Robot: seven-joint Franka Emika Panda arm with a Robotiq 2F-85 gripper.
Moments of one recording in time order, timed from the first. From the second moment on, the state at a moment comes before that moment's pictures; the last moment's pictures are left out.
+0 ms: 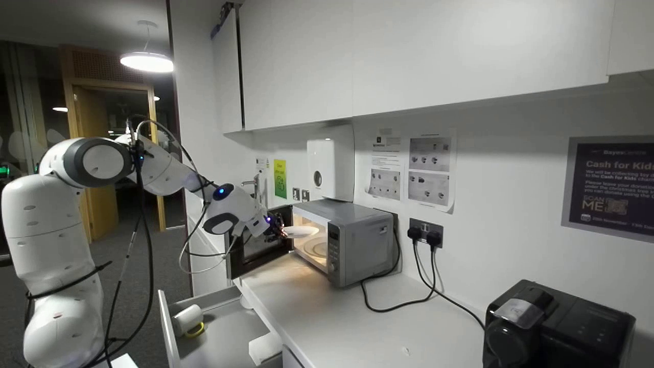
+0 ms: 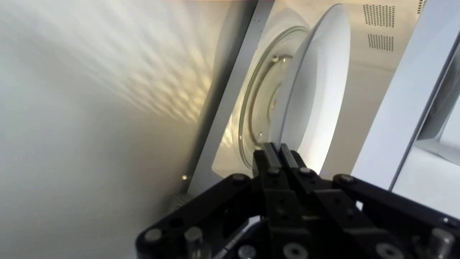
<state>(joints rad) -0.26 -0.08 0.40 -2.40 0.82 3.25 0.69</state>
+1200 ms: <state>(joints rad) -0.28 -0.33 0.32 -2.59 0.90 3.05 0.67</state>
